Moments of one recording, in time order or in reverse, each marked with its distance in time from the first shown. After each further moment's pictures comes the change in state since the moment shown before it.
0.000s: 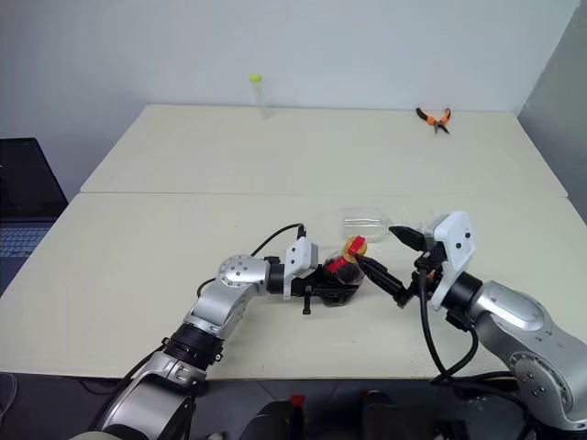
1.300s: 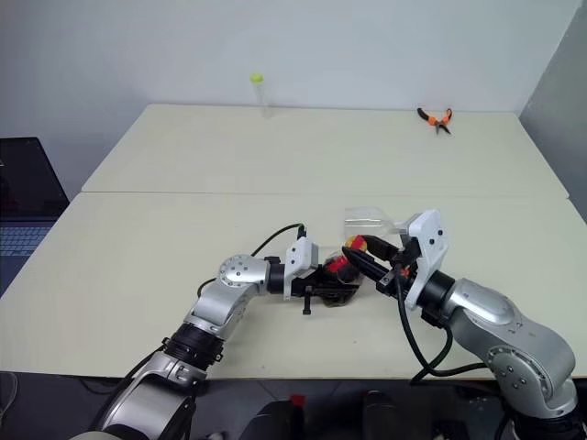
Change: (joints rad) left arm 0.000 -0.002 0.002 0.000 0.000 0.000 0.002; right arm -0.105 0.099 0.119 0.013 0.062 0.041 -0.122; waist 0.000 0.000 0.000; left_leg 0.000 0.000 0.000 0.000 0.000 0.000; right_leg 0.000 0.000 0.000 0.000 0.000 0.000
